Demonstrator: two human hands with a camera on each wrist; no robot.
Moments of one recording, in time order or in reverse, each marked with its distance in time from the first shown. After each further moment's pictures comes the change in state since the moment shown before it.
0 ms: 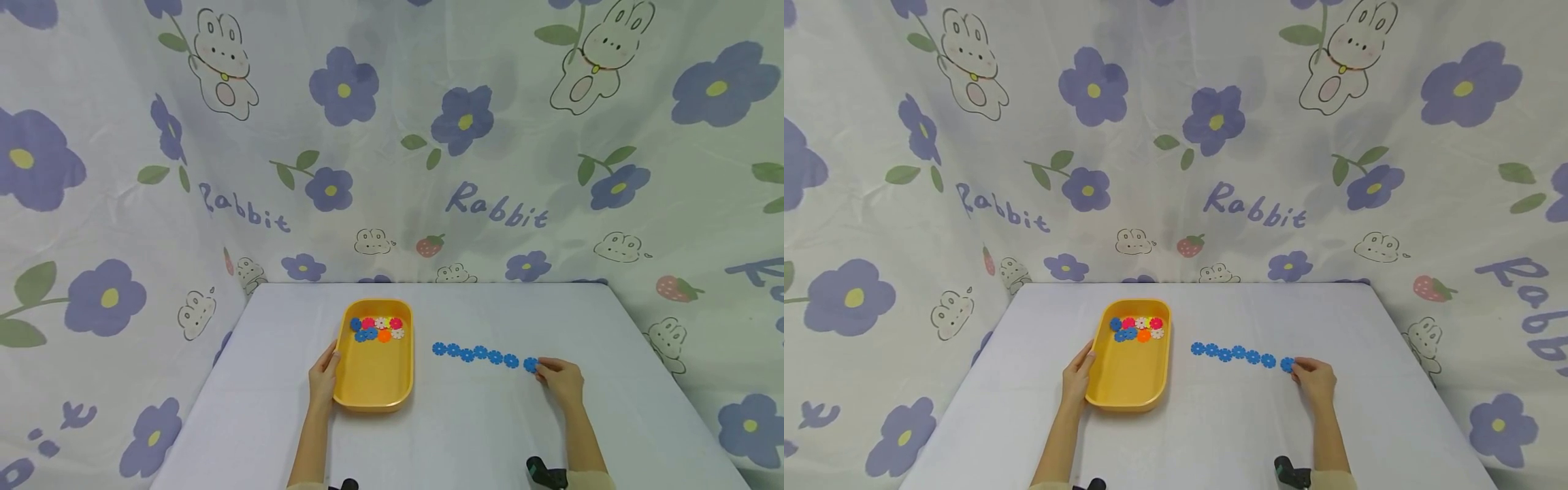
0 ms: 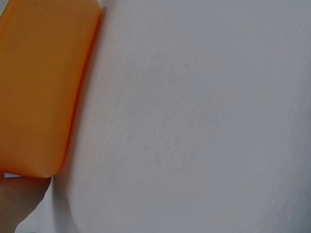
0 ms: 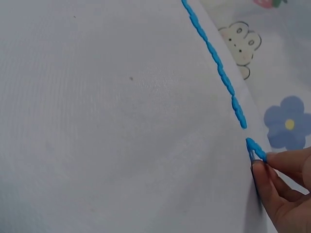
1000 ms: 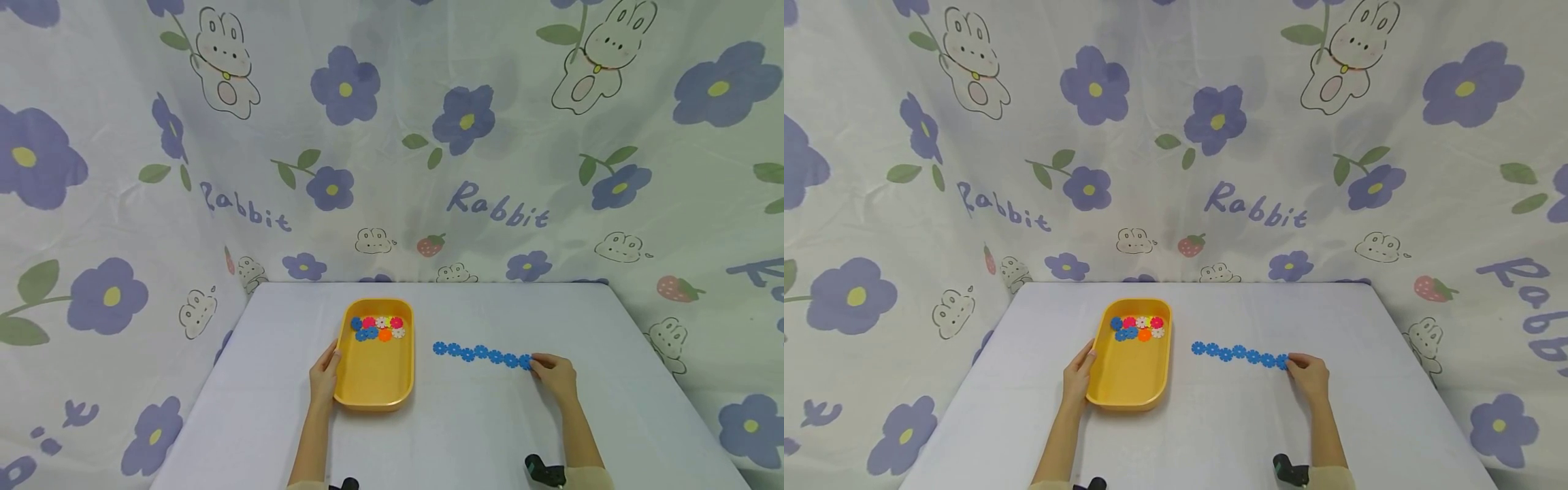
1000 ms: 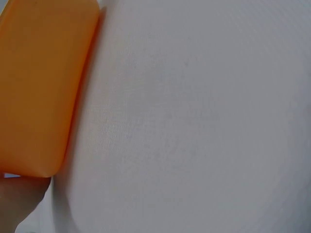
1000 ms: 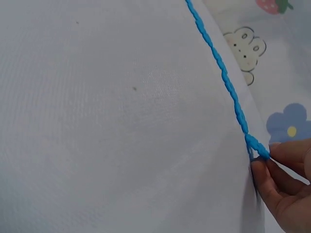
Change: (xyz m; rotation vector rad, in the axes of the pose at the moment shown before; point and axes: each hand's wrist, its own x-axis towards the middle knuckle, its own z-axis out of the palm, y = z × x) left_hand 0.000 -0.003 0.000 -0.028 -0.003 0.026; right_hand 0.002 -0.008 0.006 -0.144 -0.036 -0.119
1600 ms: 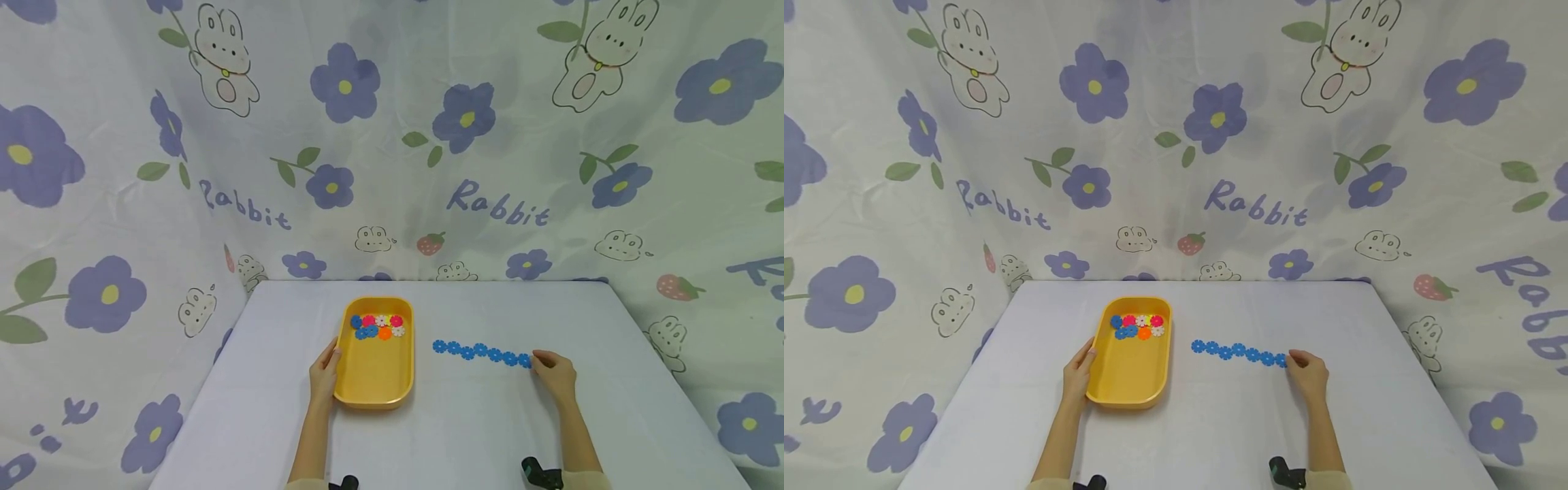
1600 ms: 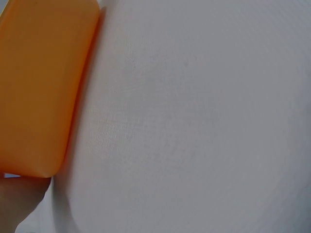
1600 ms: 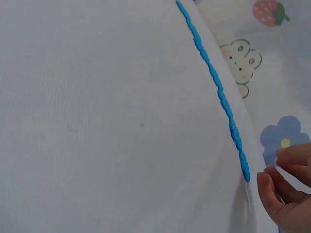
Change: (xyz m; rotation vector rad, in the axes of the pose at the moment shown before) left_hand -0.001 0.004 0.000 0.030 -0.002 -0.046; right_hand -0.007 -0.007 0.004 0.021 0.078 0.001
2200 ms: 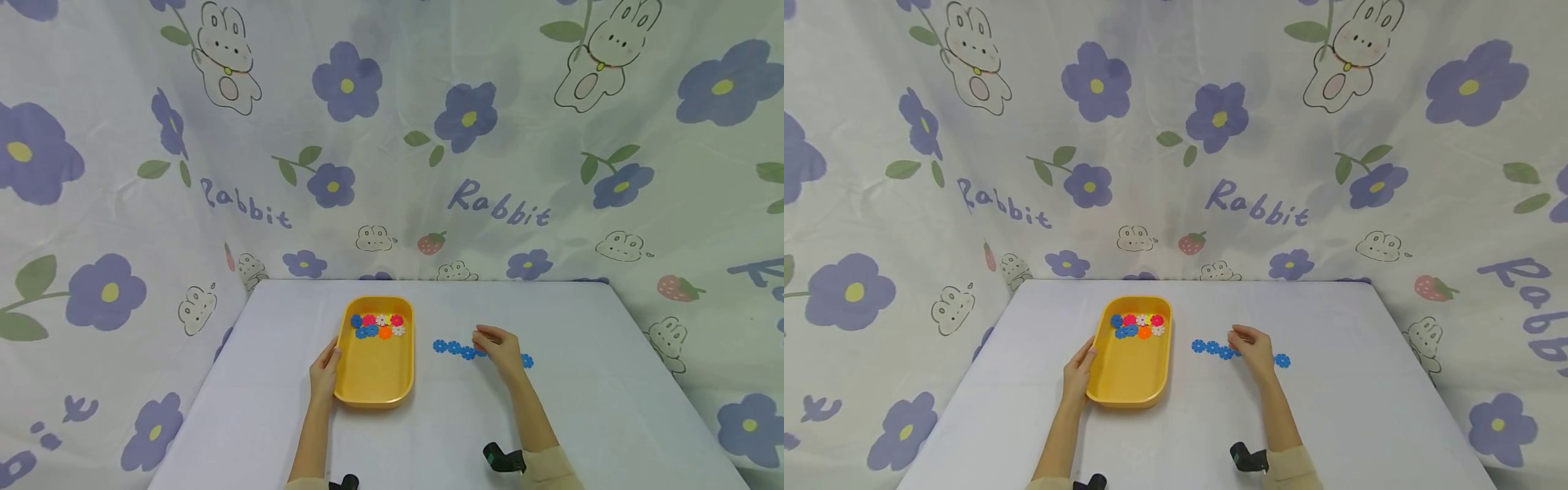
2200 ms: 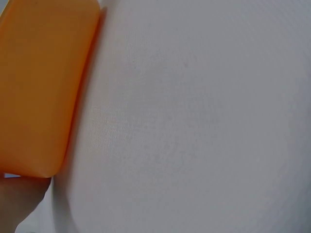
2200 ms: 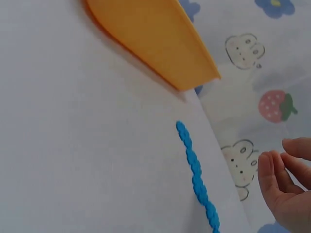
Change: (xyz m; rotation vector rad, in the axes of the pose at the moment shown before) left_hand 0.001 -0.003 0.000 0.001 0.003 0.016; right_hand 0.004 -0.077 0.065 0.500 -0.230 -0.004
